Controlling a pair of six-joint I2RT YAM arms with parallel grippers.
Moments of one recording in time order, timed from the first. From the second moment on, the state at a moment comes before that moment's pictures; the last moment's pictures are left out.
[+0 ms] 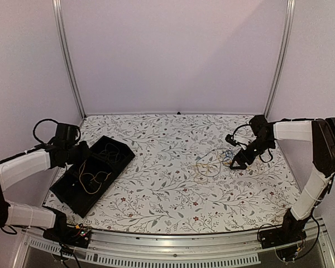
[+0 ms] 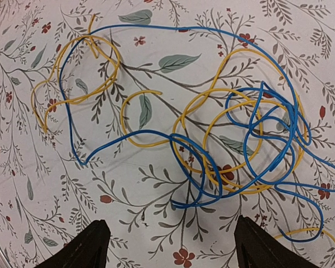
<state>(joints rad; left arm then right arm) -0.20 1.14 0.64 -0.25 -0.22 -0.49 0.21 1.73 1.07 -0.60 -0.43 -0.59</state>
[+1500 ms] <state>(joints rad) -0.19 1.02 0.82 -0.83 -0.11 -0.59 0.27 1.73 1.07 -0.63 -0.42 -0.61</state>
